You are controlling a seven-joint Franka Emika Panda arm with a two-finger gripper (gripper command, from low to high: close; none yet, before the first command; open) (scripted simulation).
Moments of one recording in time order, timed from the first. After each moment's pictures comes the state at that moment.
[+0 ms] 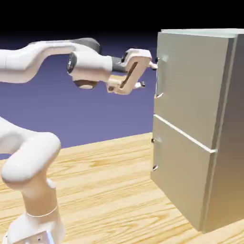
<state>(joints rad) -0.63 -1.06 0.76 -2.60 1.81 2.90 1.97</state>
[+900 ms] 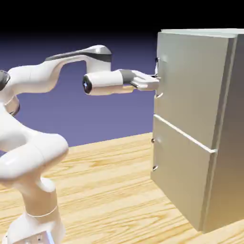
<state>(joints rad) -0.90 -1.22 0.99 -2.55 2.47 2.67 2.36</state>
